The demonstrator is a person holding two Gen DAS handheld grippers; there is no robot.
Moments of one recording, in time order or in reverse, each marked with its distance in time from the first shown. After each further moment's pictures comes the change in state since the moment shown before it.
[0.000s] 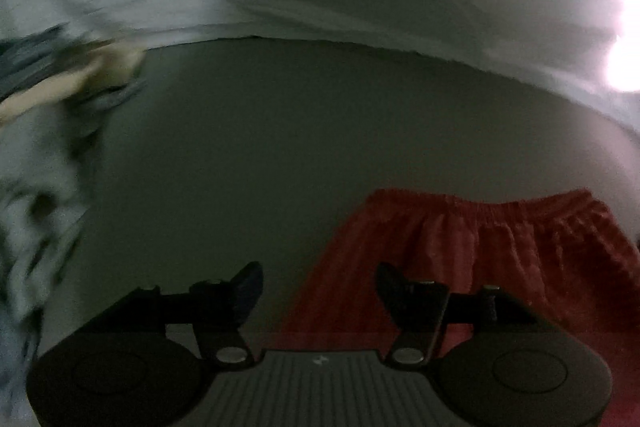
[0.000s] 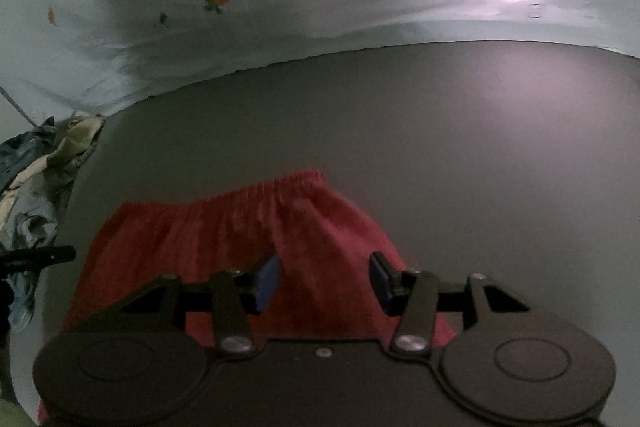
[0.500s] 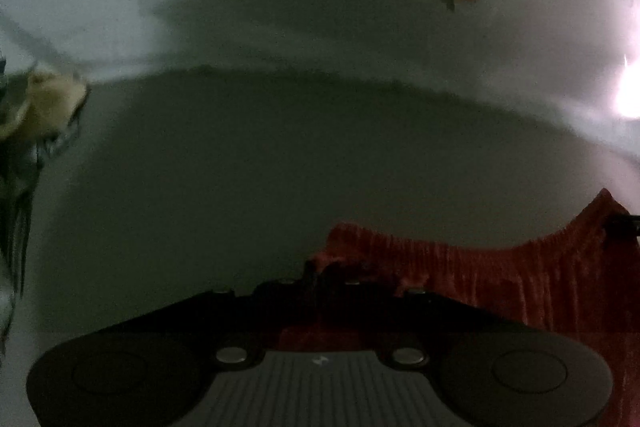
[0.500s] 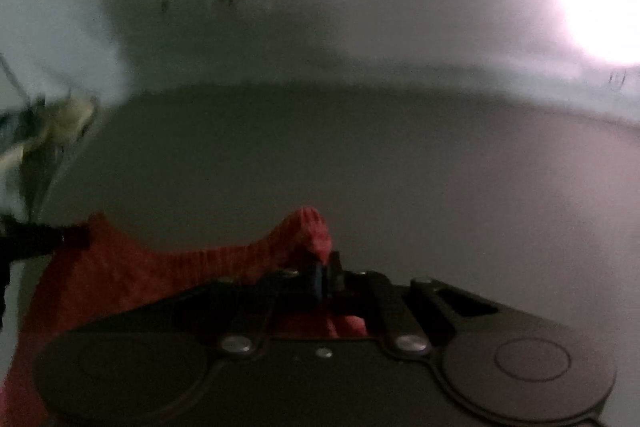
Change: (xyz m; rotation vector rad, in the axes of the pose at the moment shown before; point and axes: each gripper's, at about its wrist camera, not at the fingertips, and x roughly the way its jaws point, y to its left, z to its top) left arm 0.055 -0.018 0.064 -0.036 -0.120 -0.030; right arm 0.050 0.014 0.067 -0.125 -0.105 0.009
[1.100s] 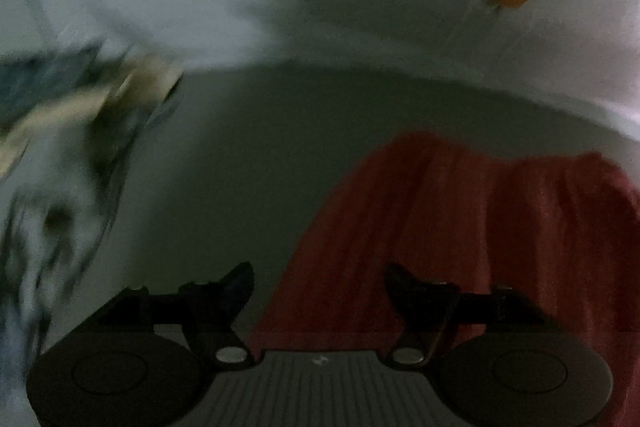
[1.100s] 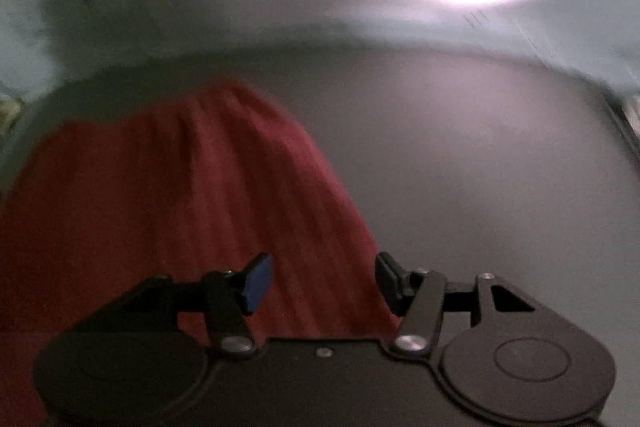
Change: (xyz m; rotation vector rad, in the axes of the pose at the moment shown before) left arm -0.058 0.019 -0.073 -0.087 0.052 0.233; right arm -0.075 -0.021 -0.120 0.101 0.092 -0.311
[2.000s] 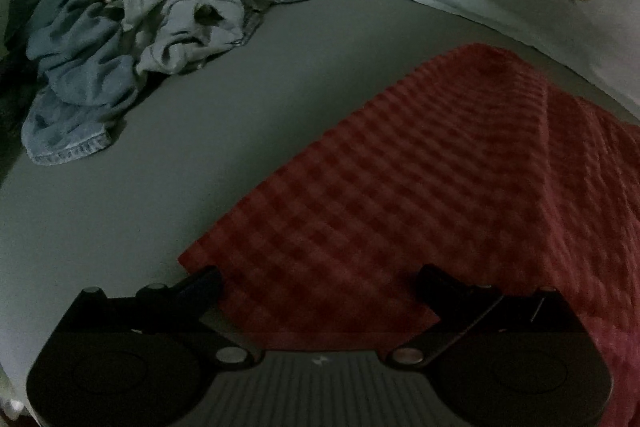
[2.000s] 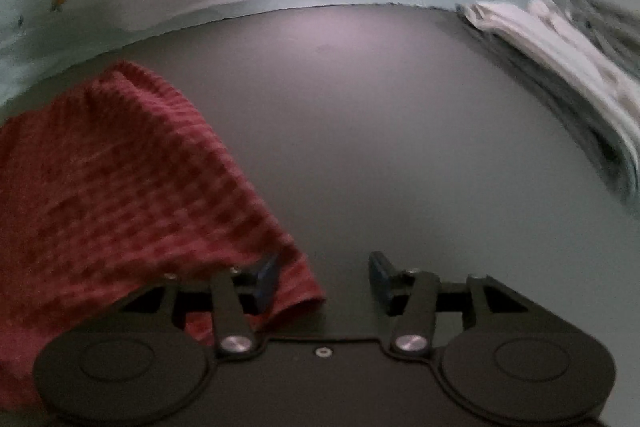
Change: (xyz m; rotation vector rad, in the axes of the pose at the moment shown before) left arm -0.035 0.039 -0.135 -0.239 0.034 0.100; right arm -0.044 -0.073 -0.076 0.205 -0.060 -0.125
